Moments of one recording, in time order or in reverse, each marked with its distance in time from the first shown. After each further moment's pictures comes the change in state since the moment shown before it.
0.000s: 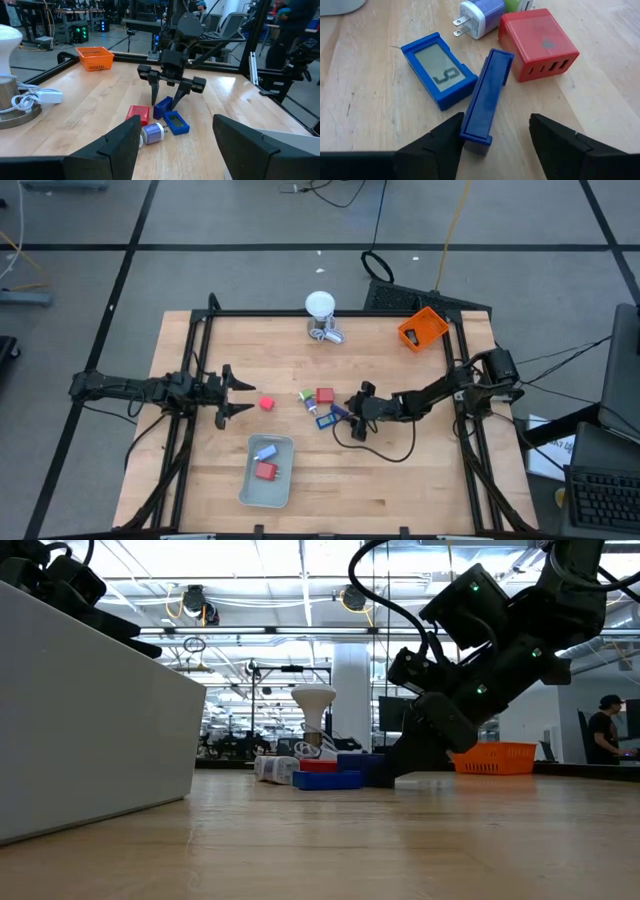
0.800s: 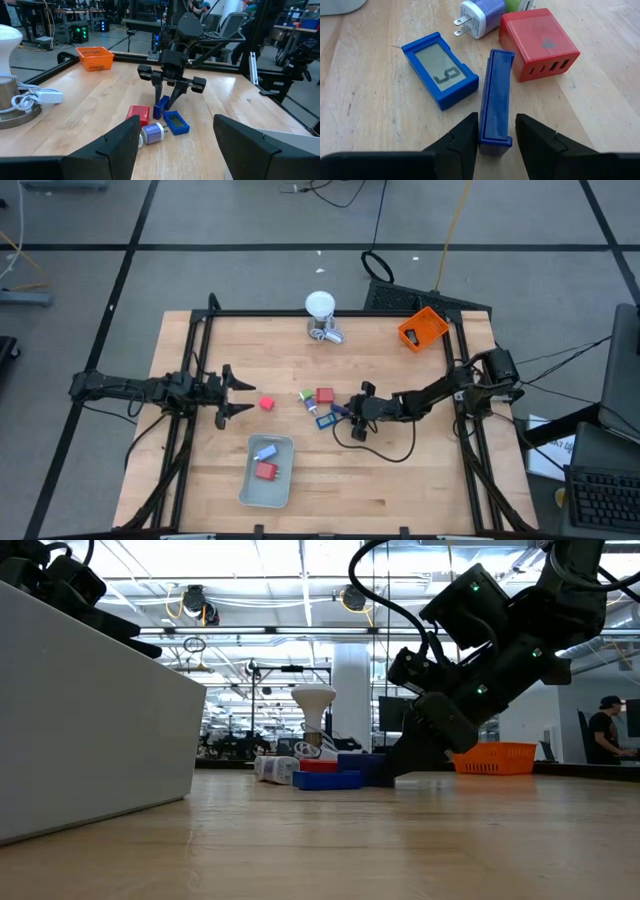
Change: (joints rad) left arm 0.000 0.000 0.000 0.000 0.000 0.000; right arm 0.000 0.000 0.000 0.000 -0.001 0.000
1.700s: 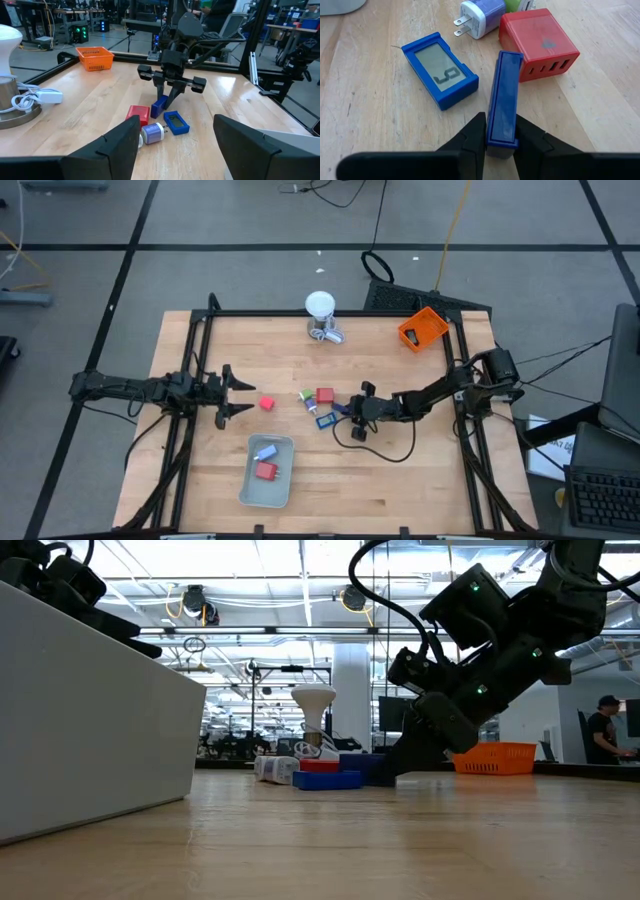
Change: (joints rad) left arm 0.000 0.000 0.000 0.000 0.000 0.000; right arm 0.000 0.000 0.000 0.000 0.000 0.000
